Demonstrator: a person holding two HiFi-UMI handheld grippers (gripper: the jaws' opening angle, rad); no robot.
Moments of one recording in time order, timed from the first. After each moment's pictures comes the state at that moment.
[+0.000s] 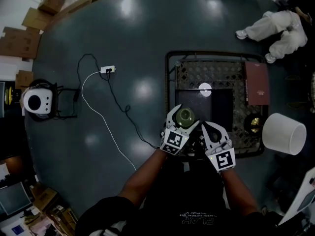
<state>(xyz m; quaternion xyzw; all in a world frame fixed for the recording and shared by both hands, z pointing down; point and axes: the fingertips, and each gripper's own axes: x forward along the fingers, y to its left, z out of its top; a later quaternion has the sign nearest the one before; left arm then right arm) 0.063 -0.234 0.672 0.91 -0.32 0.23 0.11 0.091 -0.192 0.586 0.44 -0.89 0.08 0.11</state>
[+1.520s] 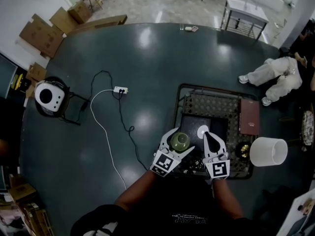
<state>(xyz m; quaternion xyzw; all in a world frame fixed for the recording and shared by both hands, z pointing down) 0.026 -0.190 0.519 0.92 -0.35 0.14 0.06 0.087 -0.203 0.483 0.48 -0.87 0.02 0.07</state>
